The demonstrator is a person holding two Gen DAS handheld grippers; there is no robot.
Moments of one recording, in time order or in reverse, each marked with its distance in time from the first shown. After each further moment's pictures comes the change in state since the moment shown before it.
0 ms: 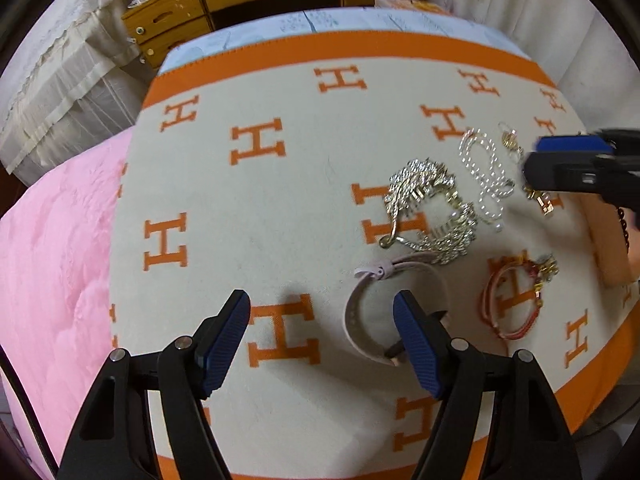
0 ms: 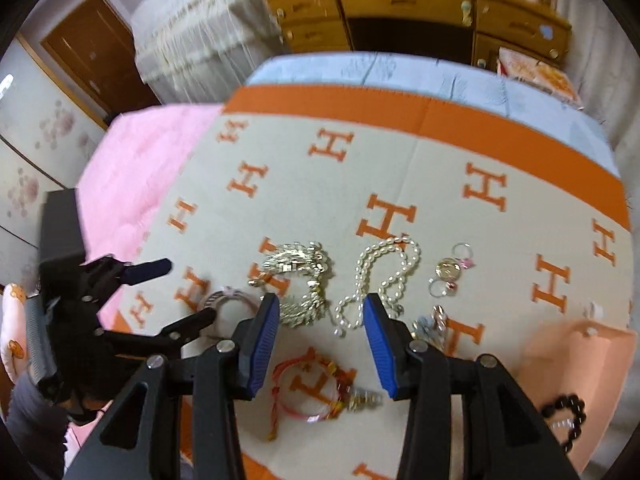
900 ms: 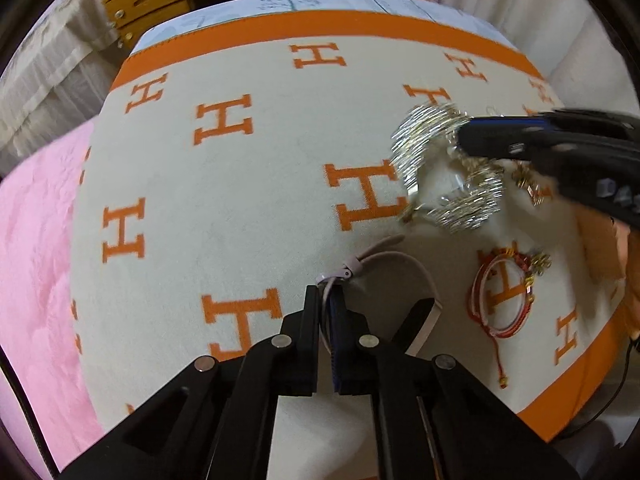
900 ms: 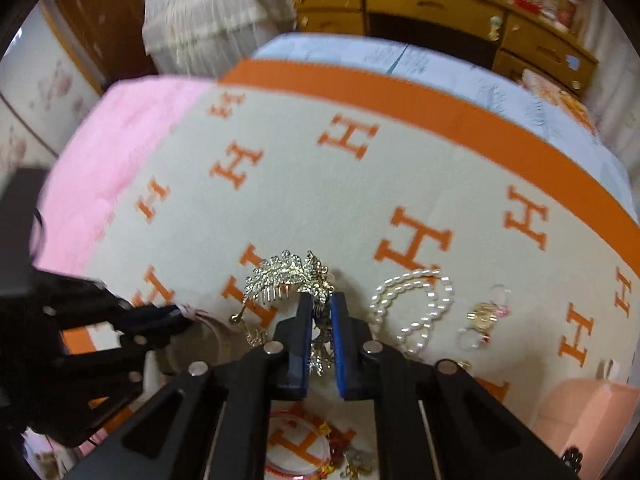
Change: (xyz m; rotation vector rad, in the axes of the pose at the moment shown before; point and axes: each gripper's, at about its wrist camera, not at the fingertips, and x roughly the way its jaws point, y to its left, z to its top) left arm 0.016 -0.003 -0.004 -0.030 0.027 -0.103; right arm 0.012 0.006 0.003 -0.065 -0.089 -0.042
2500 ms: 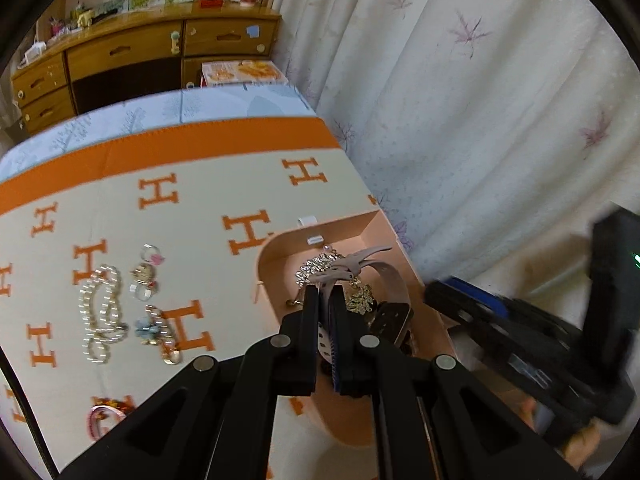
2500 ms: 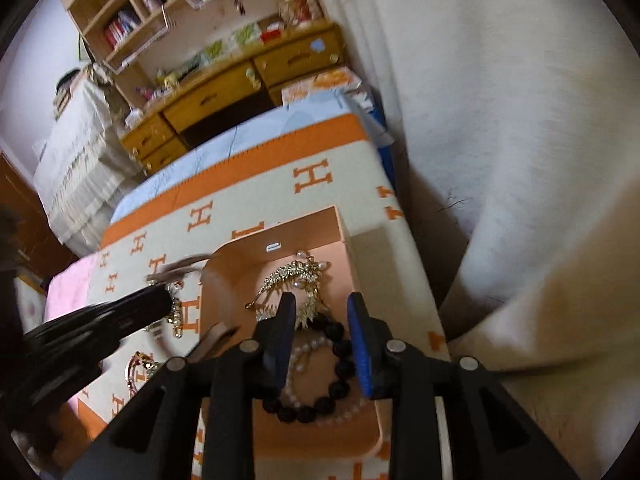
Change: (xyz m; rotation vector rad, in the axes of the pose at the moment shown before) left arm -0.037 -0.266 0.067 0.119 -0.225 -0.328; right arm -0.155 -0.203 -0.185 0.599 -0.312 -0.194
